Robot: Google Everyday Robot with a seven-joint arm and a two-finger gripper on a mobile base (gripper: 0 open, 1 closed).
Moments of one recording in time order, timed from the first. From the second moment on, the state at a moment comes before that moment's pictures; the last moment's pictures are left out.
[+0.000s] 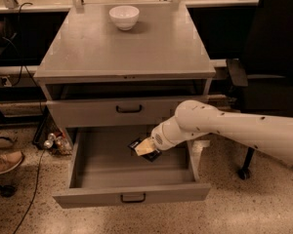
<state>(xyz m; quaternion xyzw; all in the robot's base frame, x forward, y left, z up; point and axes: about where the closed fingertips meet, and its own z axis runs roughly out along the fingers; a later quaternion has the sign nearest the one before) 0.562 -0.004 0.599 -0.31 0.90 0.25 0.20</state>
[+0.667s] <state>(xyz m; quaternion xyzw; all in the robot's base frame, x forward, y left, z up) 0.624 -0.010 0.513 -0.30 0.90 0.21 0.24</state>
